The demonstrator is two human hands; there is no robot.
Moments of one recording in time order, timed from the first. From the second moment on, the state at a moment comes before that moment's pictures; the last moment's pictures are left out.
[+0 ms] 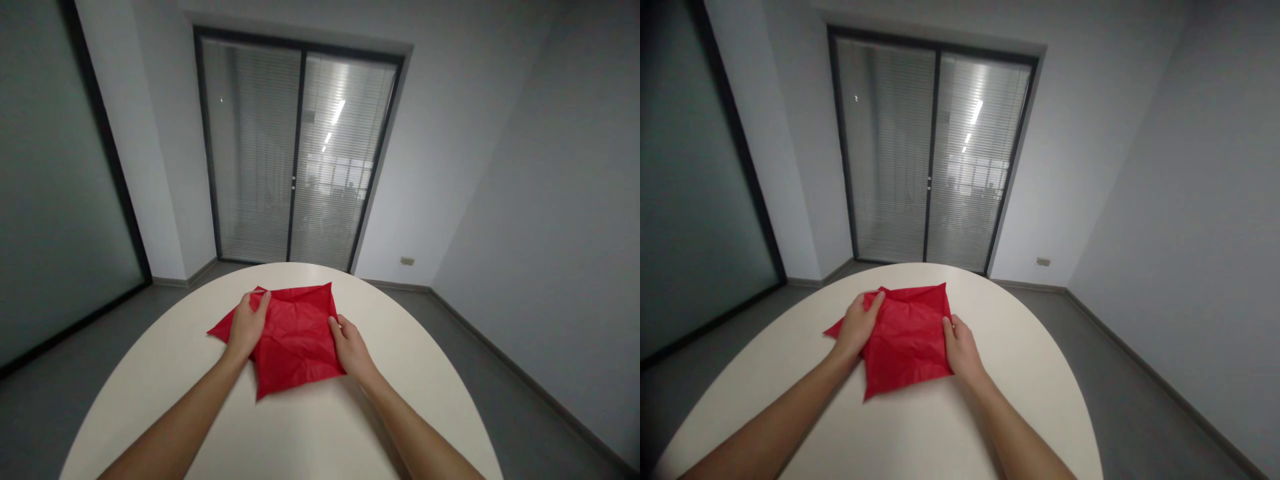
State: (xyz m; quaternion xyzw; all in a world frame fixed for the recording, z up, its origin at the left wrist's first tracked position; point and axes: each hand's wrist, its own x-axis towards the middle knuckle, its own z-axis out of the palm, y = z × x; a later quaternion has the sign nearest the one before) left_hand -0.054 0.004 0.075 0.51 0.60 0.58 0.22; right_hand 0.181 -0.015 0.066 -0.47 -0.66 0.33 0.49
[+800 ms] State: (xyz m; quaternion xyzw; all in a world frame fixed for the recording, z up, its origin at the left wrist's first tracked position) left_hand -0.147 0.039 0.044 0.67 0.72 0.17 -0.01; right_hand 0.040 0.039 0.093 -0.39 -0.89 0.09 0.23
